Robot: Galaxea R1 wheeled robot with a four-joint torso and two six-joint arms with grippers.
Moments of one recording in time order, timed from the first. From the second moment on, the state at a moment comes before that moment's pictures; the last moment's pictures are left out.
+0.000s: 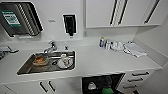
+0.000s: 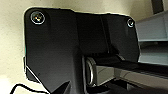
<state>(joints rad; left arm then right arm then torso) 1.40 2.94 -2.57 0.63 -0.09 -0.58 -1.06 2.62 -2.74 1.13 -0.75 -0.76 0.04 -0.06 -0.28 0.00</state>
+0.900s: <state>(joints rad) 1.41 2.94 -2.59 0.63 -0.12 -0.58 -1.16 2.75 -2.90 1.14 -0.76 -0.84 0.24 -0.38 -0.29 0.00</state>
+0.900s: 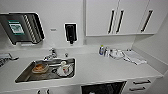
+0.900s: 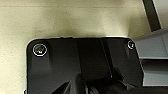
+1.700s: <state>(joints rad) 1.42 2.94 -2.59 0.63 -0.12 -0.58 -1.16 2.77 -2.90 1.13 -0.75 -0.85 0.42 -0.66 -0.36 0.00</state>
